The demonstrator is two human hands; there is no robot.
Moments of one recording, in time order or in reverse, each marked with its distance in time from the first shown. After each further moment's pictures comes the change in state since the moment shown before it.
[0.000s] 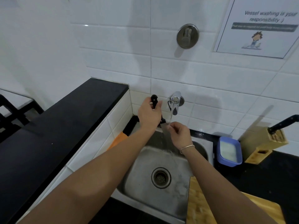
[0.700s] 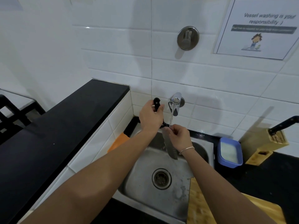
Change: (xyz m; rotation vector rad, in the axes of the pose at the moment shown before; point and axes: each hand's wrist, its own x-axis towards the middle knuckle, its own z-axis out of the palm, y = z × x) left_hand -0.005 -0.002 0.000 0.044 0.003 -0.010; right_hand -0.005 -0.005 0.000 0.024 -0.019 0.057
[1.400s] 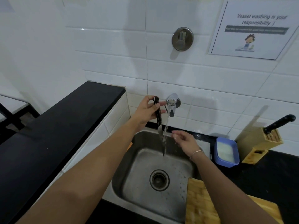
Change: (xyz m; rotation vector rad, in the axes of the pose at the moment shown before) left_hand 0.032 -0.002 -0.017 -0.564 -0.587 -0.157; right_hand 0.001 0.047 -0.035 0.132 -0.144 0.146
